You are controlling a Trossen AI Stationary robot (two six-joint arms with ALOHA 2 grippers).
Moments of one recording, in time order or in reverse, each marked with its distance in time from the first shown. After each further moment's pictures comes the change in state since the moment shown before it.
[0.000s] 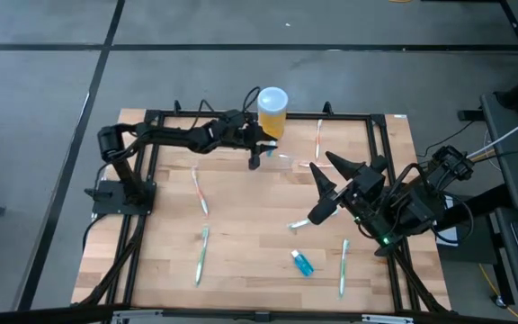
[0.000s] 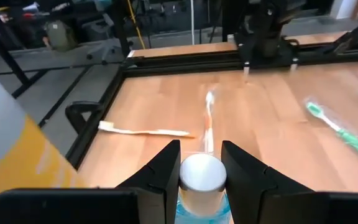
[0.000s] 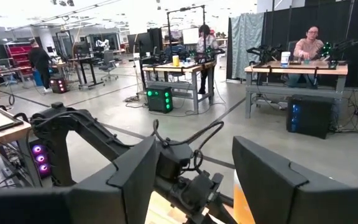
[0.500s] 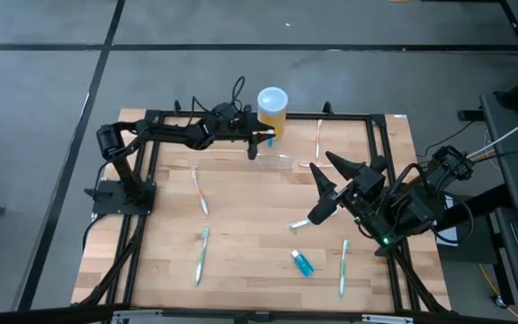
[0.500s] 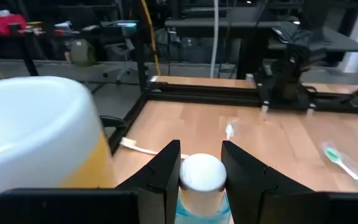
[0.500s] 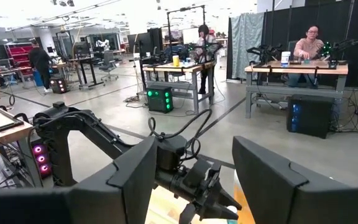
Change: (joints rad) left arm 0.070 0.000 -0.058 0.206 0.052 -0.147; right arm -0.001 0.000 0.000 0.000 0.000 0.003
